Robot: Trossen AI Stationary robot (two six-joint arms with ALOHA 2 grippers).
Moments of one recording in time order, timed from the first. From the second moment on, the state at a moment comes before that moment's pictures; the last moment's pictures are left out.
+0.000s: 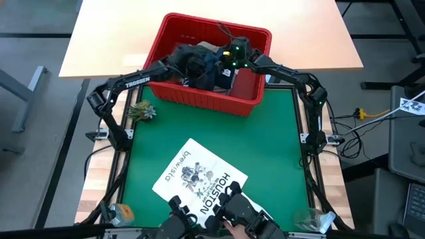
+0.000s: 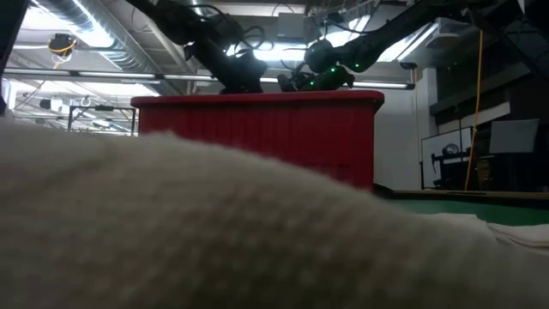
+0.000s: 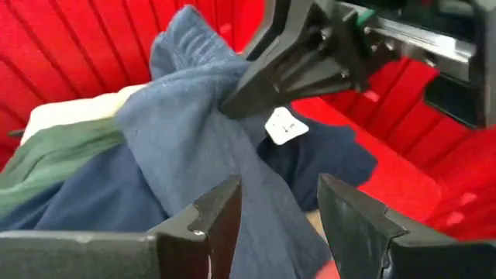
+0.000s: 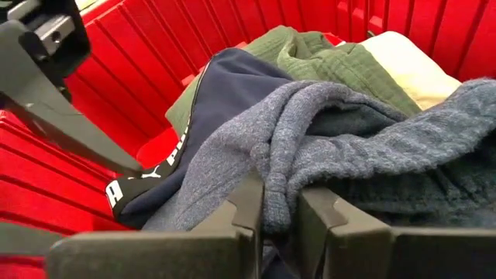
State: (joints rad) left arm 0.71 1.70 1.39 -0.25 0.06 0.04; right arm -0.71 2.03 1.73 -0.17 -0.26 0.22
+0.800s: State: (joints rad) left arm 0.71 1.79 1.39 -0.12 -0.02 0.11; right arm -0.71 2.03 1.73 -0.18 -0.27 0.22
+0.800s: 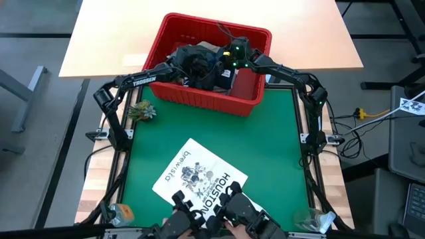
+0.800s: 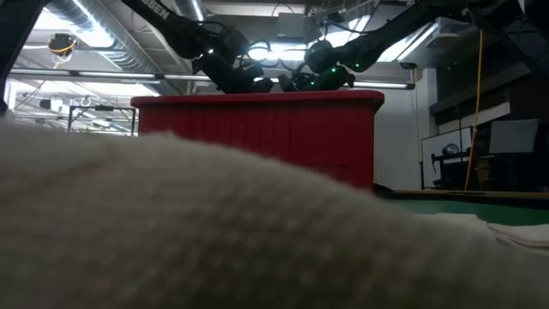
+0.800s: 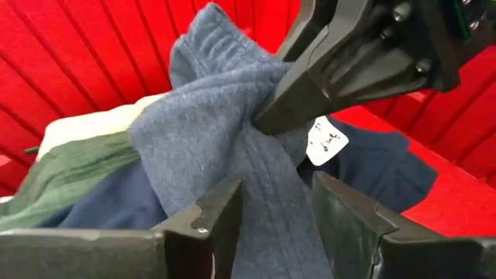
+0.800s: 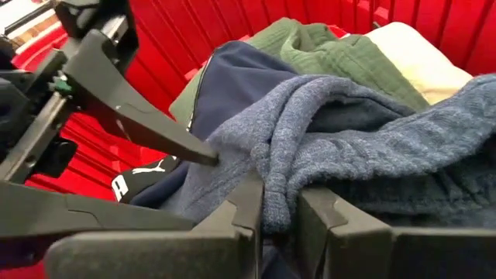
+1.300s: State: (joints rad) left arm 0.71 1.79 1.39 -0.17 -0.03 0.12; right arm -0.71 2.03 1.73 -0.18 -0.39 0.22
